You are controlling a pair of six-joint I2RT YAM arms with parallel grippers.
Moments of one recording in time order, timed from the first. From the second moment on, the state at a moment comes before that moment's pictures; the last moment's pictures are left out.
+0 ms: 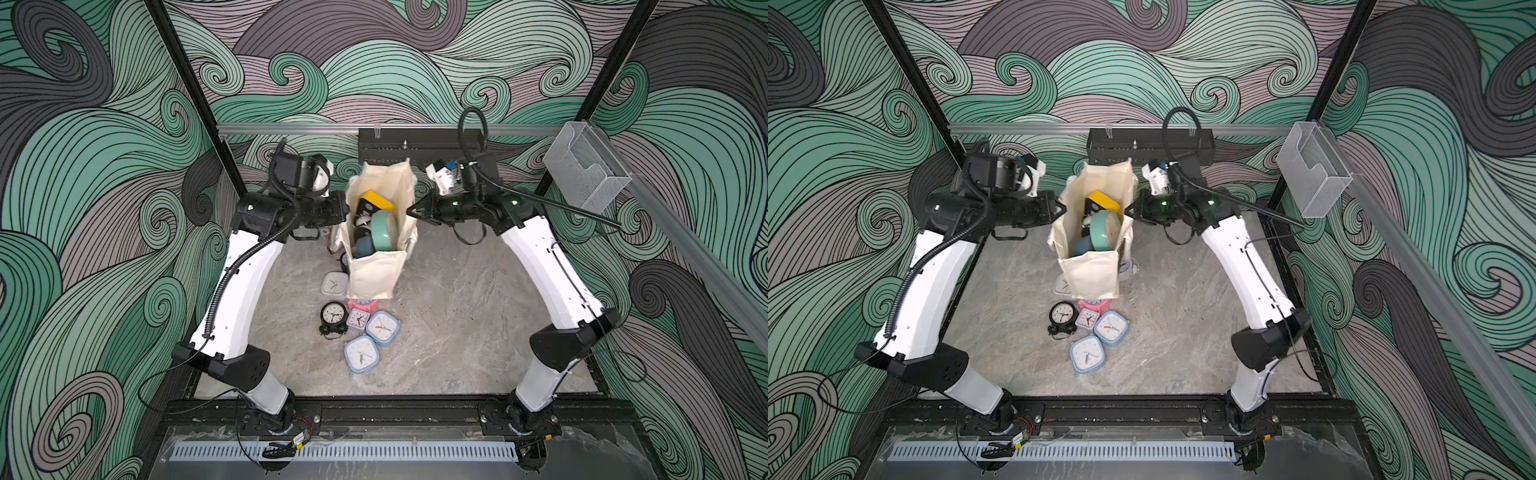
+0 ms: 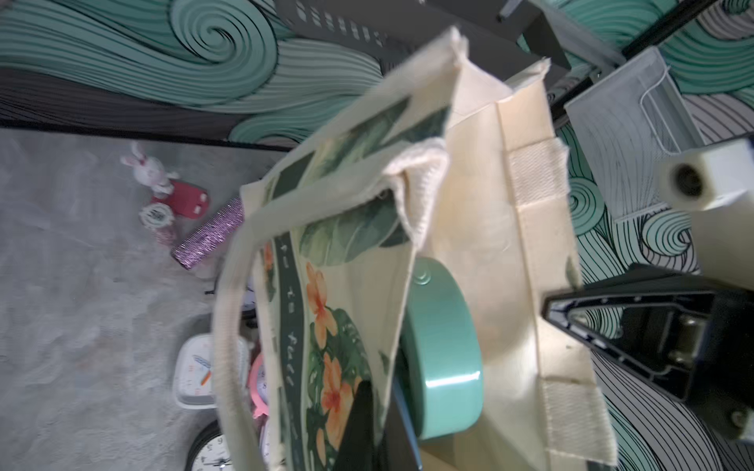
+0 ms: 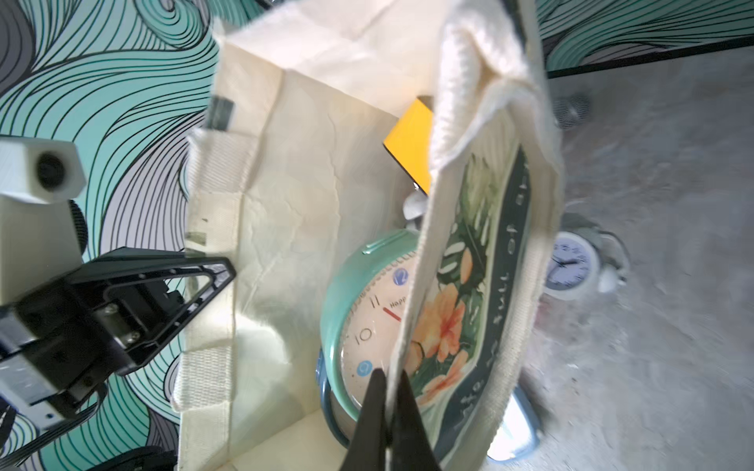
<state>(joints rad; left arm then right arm) -0.38 1.62 2.16 -1.20 0.21 -0.43 0.44 1.72 2.11 -1.02 -0.51 0.53</state>
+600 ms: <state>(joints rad) -0.67 2.06 2.36 -1.09 0.24 -0.50 0.07 1.49 1.64 -1.09 -0.47 0.42</state>
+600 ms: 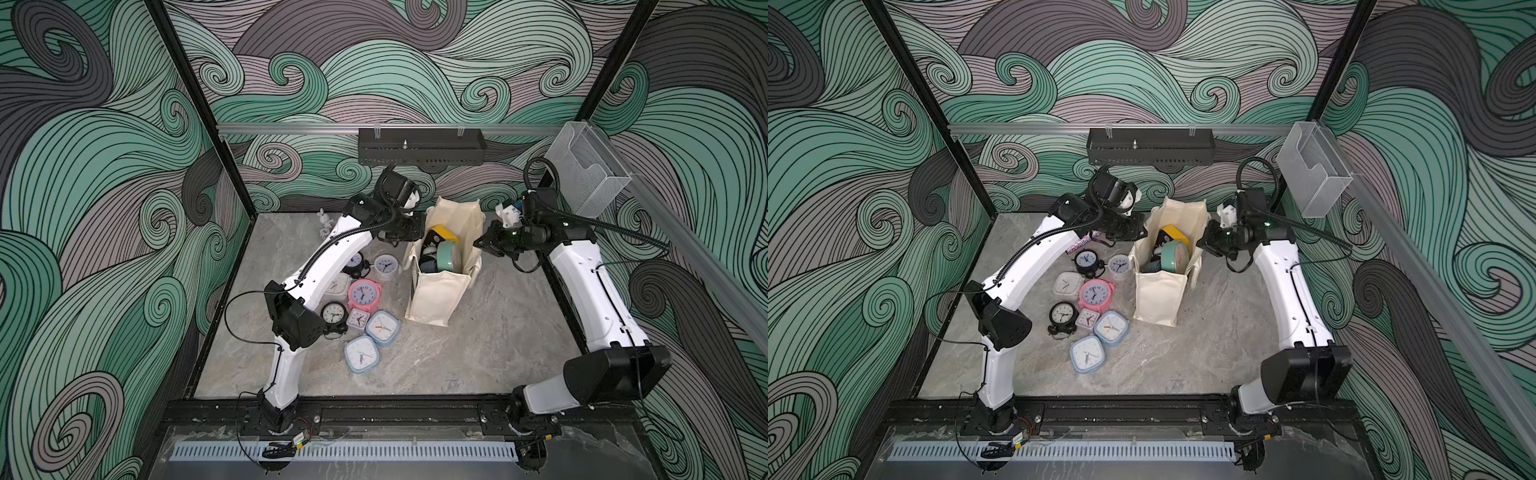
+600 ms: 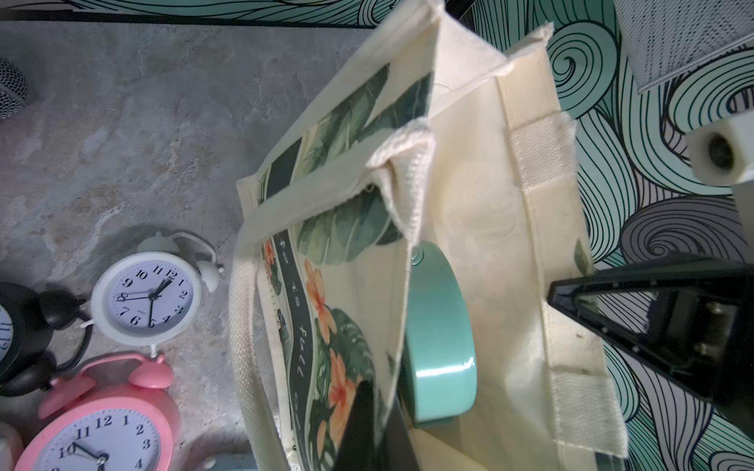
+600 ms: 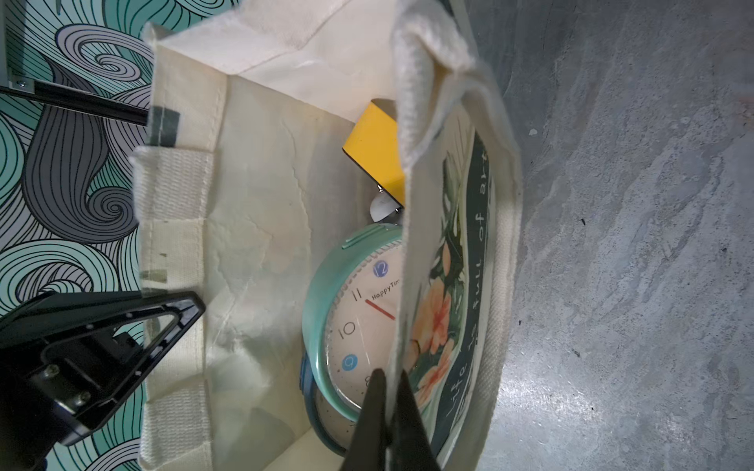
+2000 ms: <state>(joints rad) -0.76 1.95 2.04 -0.81 0.07 -0.57 0.00 1.53 1.51 -0.88 -0.48 0.49</state>
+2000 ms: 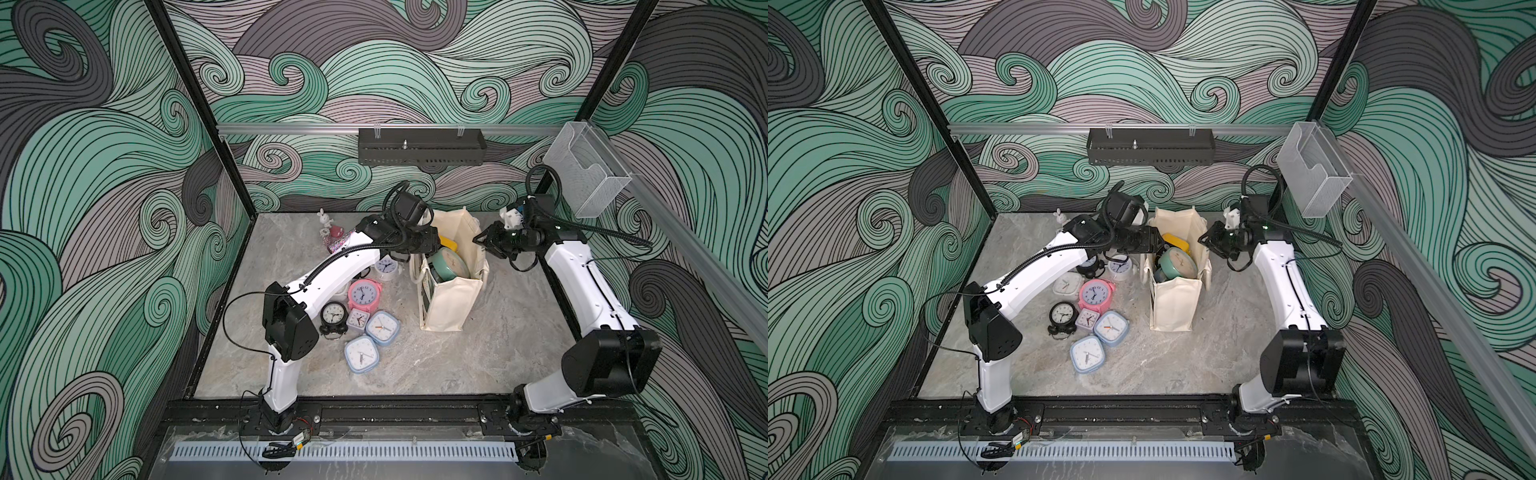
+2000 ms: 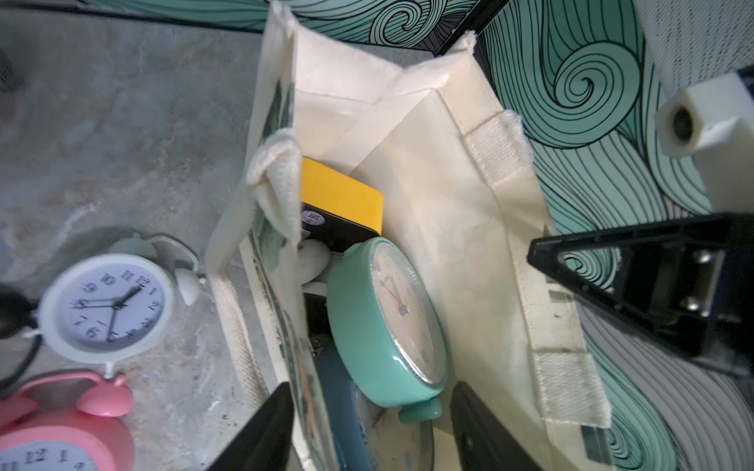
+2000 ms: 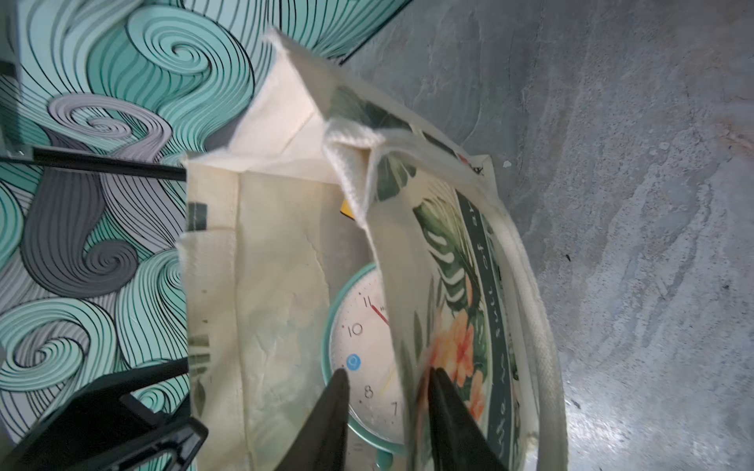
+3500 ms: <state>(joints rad) -0.37 1.60 1.11 -1.02 0.01 -0.49 0.66 1.18 1.33 -0.91 -0.29 0.29</state>
